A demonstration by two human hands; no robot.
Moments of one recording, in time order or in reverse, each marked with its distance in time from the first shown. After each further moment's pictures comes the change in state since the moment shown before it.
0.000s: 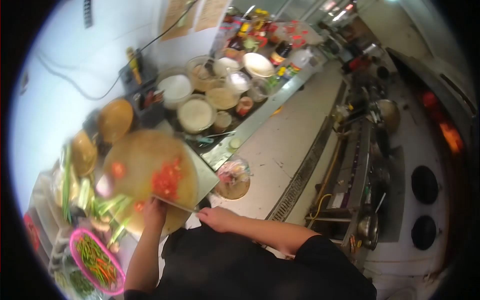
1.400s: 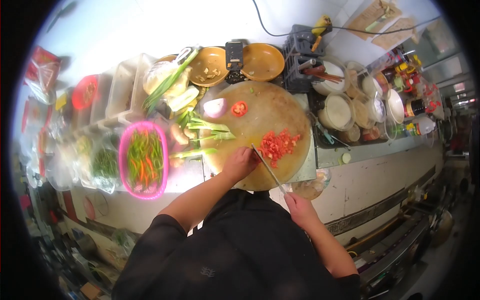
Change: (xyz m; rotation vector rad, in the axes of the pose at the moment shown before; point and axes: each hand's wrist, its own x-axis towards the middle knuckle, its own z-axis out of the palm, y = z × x) left_hand -0.017 -0.014 -0.014 0.014 0.210 -0.003; right_hand -0.006 -0.046 -0.017 0.168 0.010 0.142
